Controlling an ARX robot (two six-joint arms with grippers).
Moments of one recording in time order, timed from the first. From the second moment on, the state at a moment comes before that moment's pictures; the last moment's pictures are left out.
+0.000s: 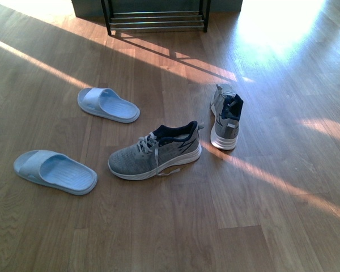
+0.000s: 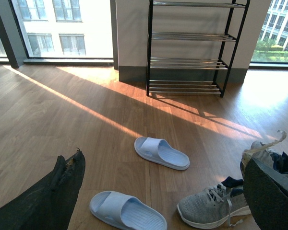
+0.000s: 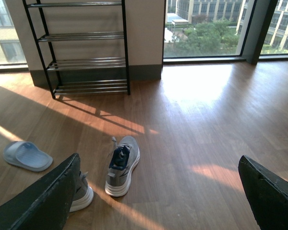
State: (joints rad) left arm 0.00 0.02 0.01 0.00 0.00 -0.01; right arm 0.00 0.00 0.02 0.00 0.00 0.00
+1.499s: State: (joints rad) left arm 0.00 0.02 0.01 0.00 0.00 -0.01; right arm 0.00 0.00 0.02 0.00 0.00 0.00
